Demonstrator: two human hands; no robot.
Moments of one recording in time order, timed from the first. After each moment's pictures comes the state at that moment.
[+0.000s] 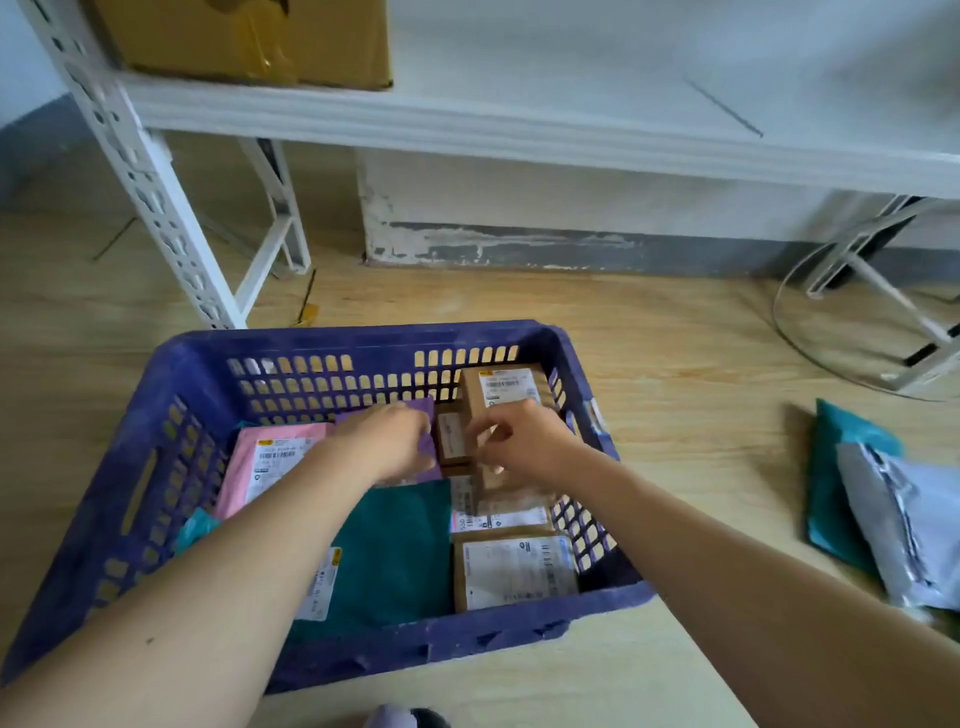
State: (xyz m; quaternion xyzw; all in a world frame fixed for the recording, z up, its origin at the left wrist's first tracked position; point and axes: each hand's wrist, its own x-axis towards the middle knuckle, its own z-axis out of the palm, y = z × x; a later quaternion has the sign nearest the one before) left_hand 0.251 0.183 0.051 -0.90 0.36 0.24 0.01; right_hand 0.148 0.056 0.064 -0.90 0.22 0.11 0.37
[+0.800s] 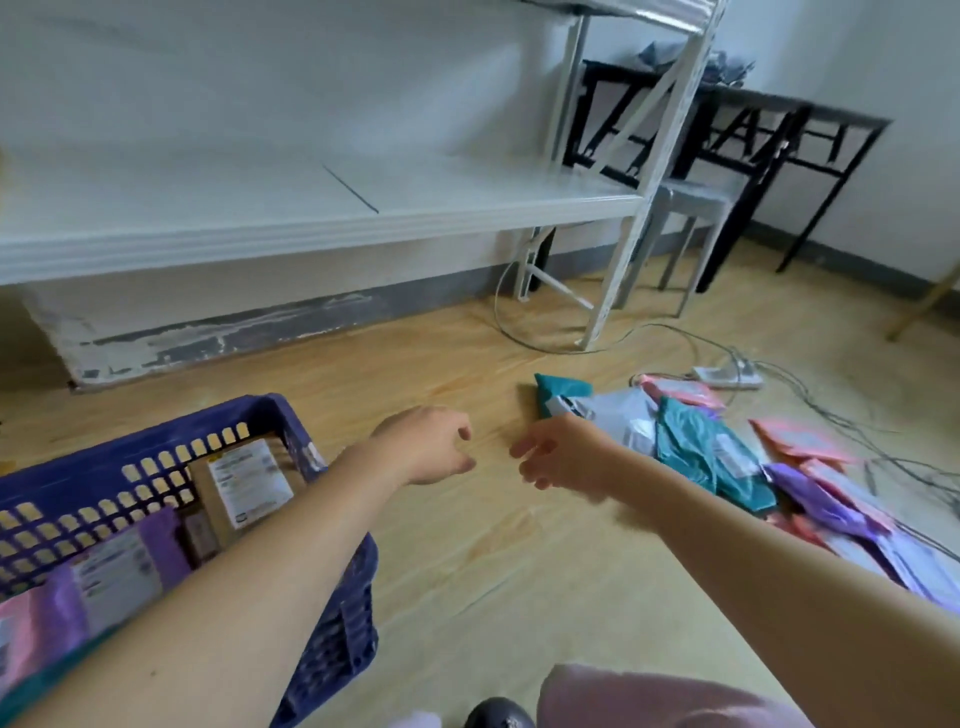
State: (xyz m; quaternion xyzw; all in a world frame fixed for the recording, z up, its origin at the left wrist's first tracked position) left_hand 0.025 0.018 0.169 -0.76 0.63 0.18 -0.05; right_hand -0.137 -0.049 0.175 -0.81 0.48 0.00 0.33
